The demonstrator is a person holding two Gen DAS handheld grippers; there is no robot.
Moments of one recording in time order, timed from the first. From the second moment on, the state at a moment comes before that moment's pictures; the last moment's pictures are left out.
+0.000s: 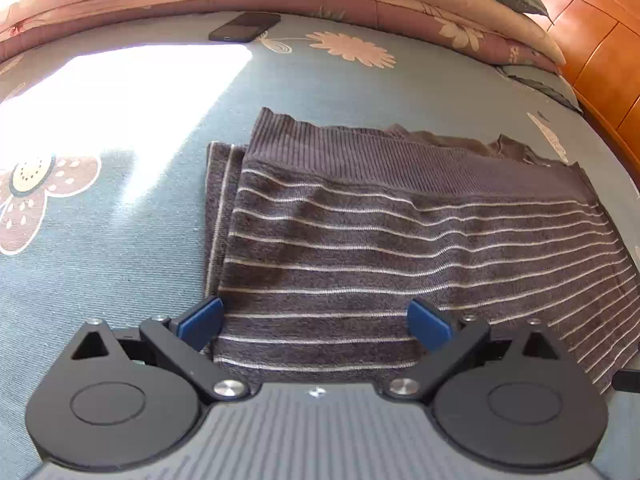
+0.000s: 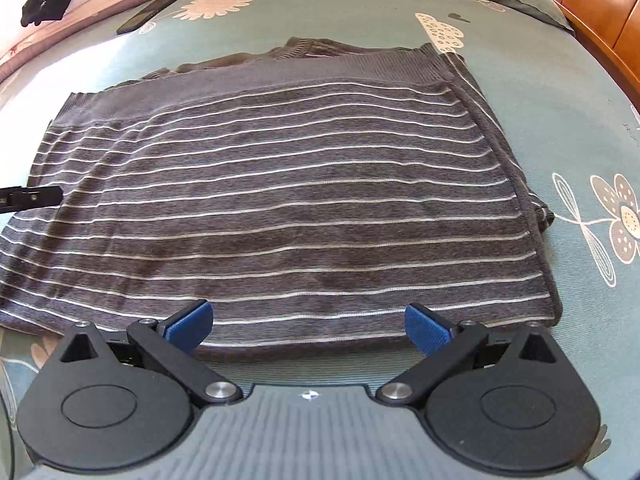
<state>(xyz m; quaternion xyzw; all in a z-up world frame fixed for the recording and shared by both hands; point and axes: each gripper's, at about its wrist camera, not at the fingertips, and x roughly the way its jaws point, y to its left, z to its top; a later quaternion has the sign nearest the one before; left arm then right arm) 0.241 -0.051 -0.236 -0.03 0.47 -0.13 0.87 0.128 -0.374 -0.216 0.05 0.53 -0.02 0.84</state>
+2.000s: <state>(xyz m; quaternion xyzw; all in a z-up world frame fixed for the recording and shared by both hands) 0.401 0.009 -0.281 -0.17 0.61 -0.35 0.69 0.070 -0.059 -0.242 -0.44 0.34 0.24 0.79</state>
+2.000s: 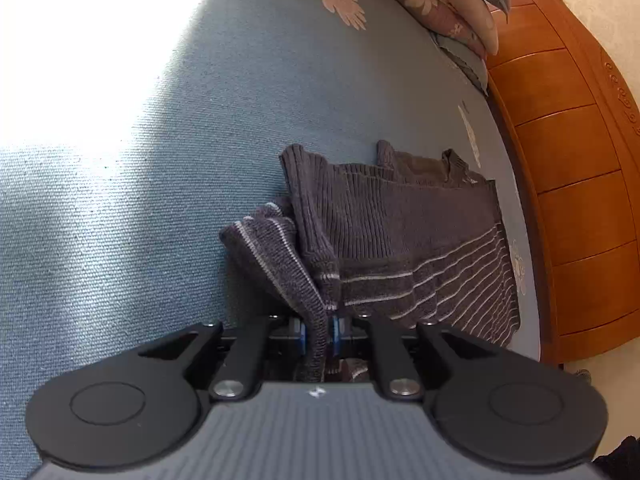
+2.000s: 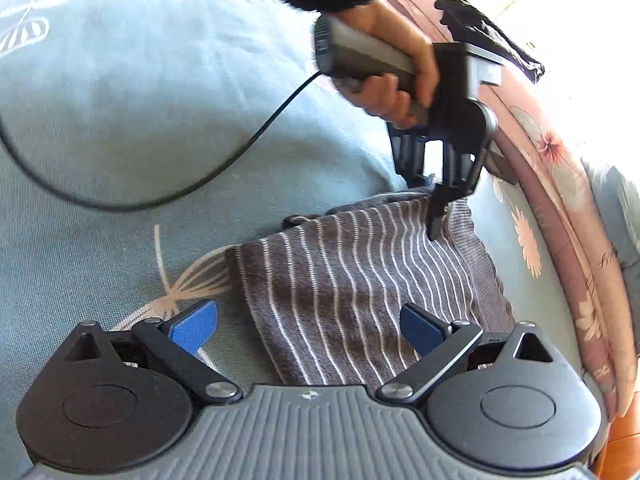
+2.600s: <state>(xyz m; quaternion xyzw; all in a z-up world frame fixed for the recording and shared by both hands) 0.404 0.023 -0.300 -0.27 0.61 -0.31 0.68 0.085 -0.019 -0.284 -0.52 0.30 0.07 0.80</state>
